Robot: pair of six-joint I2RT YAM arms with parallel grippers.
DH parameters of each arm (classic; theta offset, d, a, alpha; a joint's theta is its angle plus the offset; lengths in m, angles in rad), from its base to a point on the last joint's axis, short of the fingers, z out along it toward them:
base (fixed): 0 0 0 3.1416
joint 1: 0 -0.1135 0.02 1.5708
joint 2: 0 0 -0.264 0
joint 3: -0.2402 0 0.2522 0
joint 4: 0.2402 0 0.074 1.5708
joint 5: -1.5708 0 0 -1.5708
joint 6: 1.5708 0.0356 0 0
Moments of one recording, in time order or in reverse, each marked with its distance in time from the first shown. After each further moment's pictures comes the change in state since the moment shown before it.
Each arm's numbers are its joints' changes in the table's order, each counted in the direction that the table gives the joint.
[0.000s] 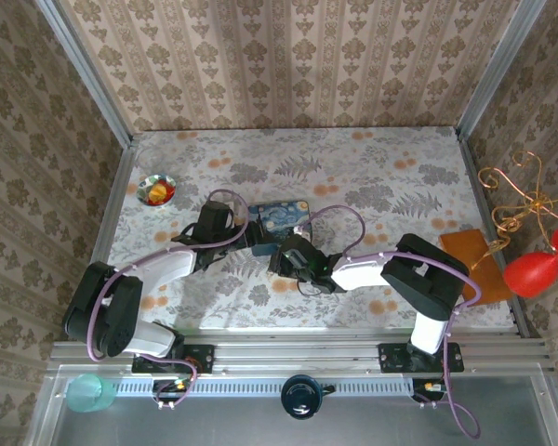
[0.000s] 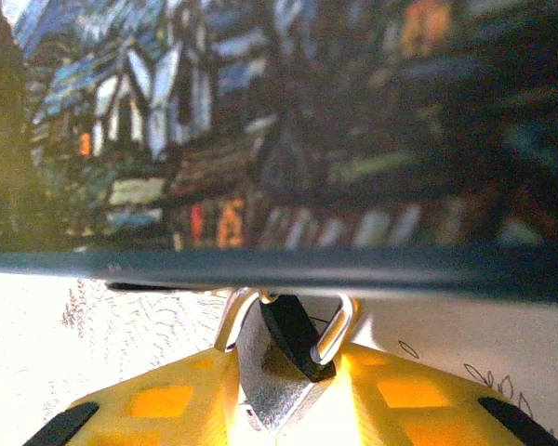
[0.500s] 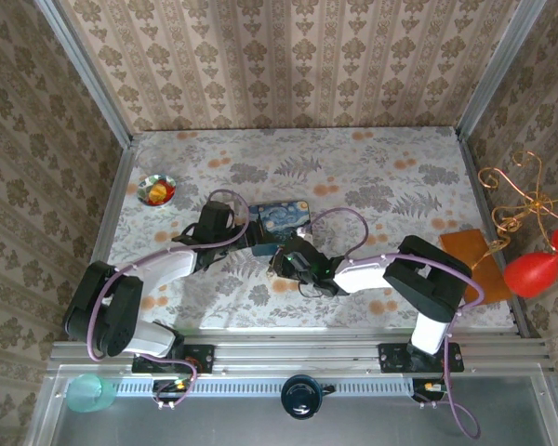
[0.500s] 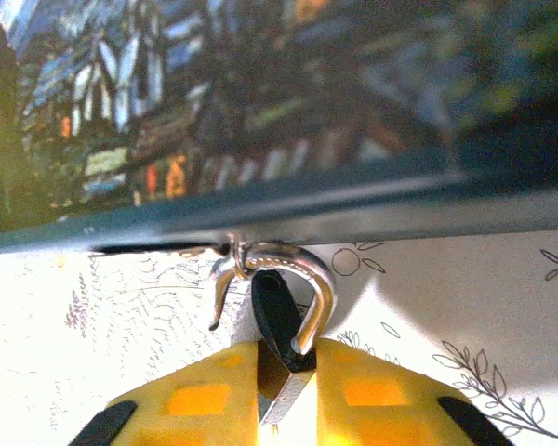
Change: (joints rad) left arm 0.006 0.006 -0.003 -0.002 0.013 -0.001; right arm -0.002 -0.026 0.042 -0.031 -0.026 0.042
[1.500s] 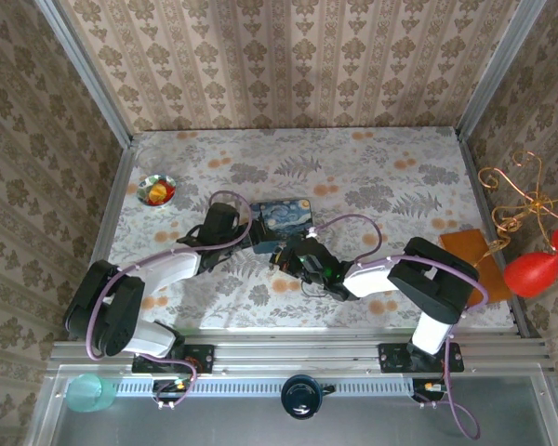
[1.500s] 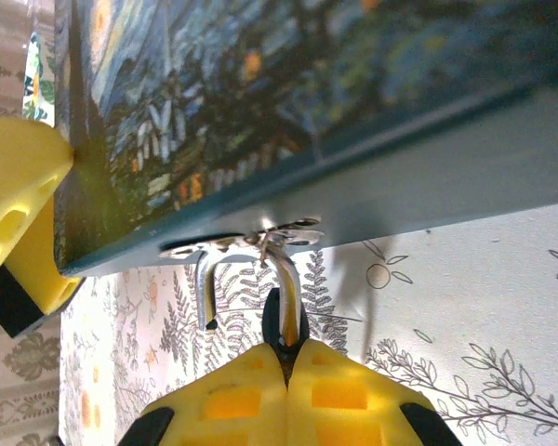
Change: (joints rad) left arm 0.055 0.002 0.009 -0.032 0.092 -0.097; right arm 0.036 -0.028 0.107 -0.229 0.047 0.165
